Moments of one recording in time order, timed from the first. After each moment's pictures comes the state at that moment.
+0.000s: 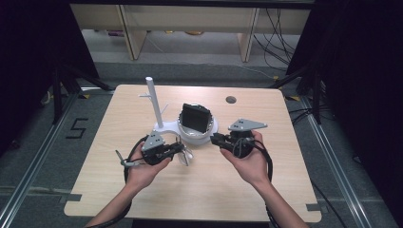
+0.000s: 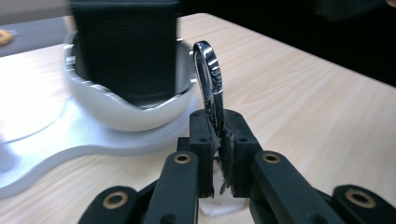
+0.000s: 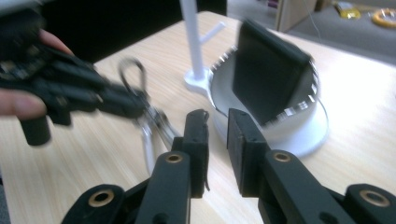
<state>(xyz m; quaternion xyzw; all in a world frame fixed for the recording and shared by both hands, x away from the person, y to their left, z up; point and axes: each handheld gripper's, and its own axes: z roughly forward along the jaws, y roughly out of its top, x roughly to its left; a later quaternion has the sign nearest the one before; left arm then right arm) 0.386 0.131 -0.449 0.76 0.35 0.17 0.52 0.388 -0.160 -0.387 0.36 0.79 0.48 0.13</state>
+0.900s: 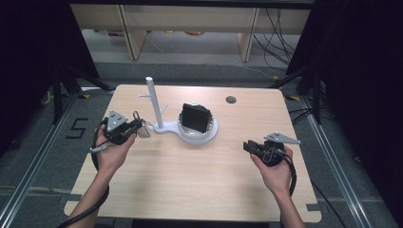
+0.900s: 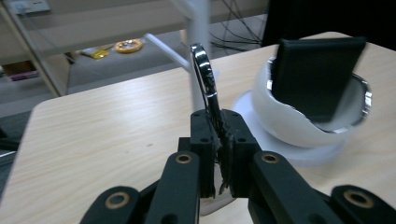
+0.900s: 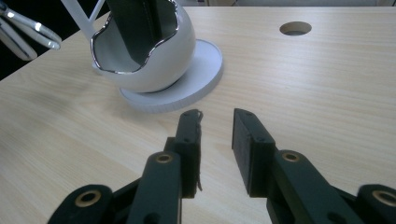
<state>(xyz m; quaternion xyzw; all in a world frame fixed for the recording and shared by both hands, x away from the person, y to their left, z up) 0.418 0.215 -0.411 0.69 0.46 0.32 0.46 0.387 -0.249 -0.445 0.49 0.72 0.47 0.17</state>
